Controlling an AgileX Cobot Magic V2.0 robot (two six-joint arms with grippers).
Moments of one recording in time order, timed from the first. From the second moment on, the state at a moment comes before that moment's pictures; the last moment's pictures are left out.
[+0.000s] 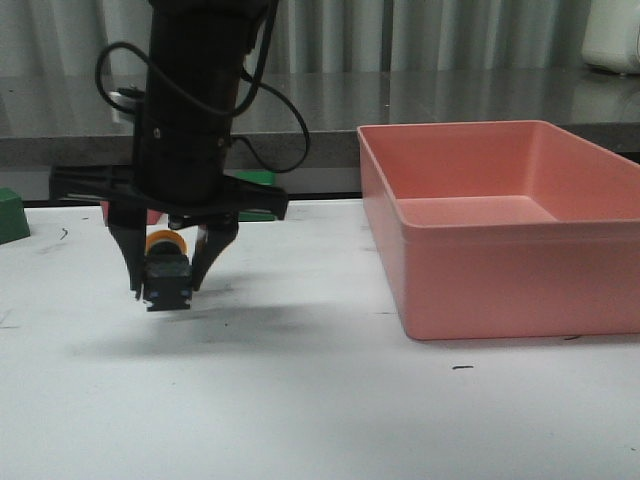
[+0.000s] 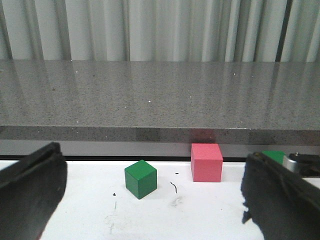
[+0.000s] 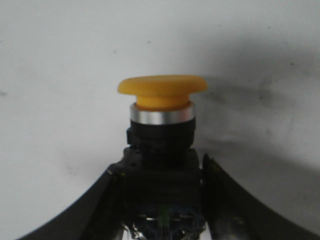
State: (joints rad) left arm 0.04 0.40 -0.41 -0.01 0.14 0.02; right arm 0.77 2.36 -2.11 0.11 1.05 0.54
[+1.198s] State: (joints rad) left arm 0.04 0.40 -0.41 -0.01 0.14 0.02; right arm 0.76 2.04 -2.12 0.03 1.04 0.53
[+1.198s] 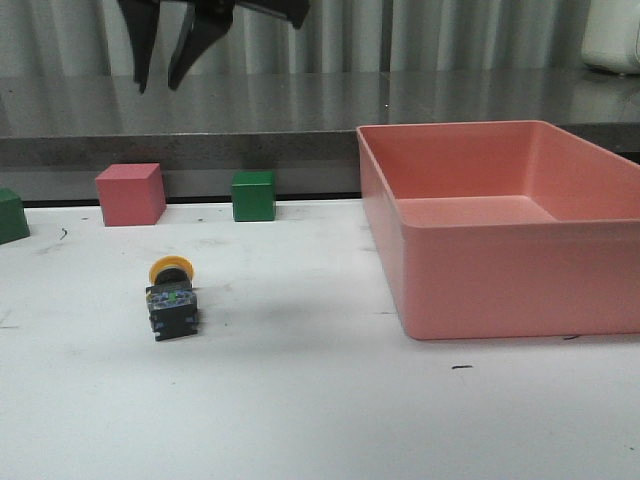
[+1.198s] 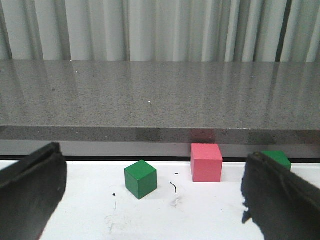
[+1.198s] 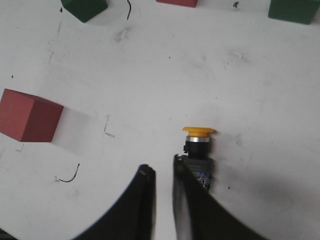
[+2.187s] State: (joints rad) left arm 0.04 0.40 -0.41 -0.01 0.14 0.02; right arm 0.15 1.63 -1.93 0.01 1.26 0.23
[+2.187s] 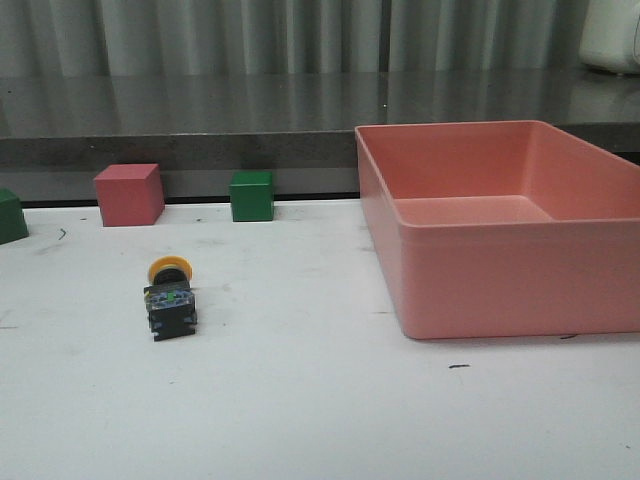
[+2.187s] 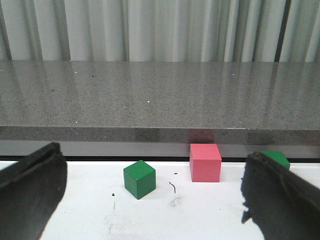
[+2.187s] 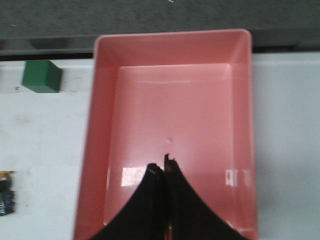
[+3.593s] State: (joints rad) left arm 0.04 0.40 -0.41 -0.01 0.14 0.02; right arm 0.04 0.10 -0.34 -0.01 0.35 0.05
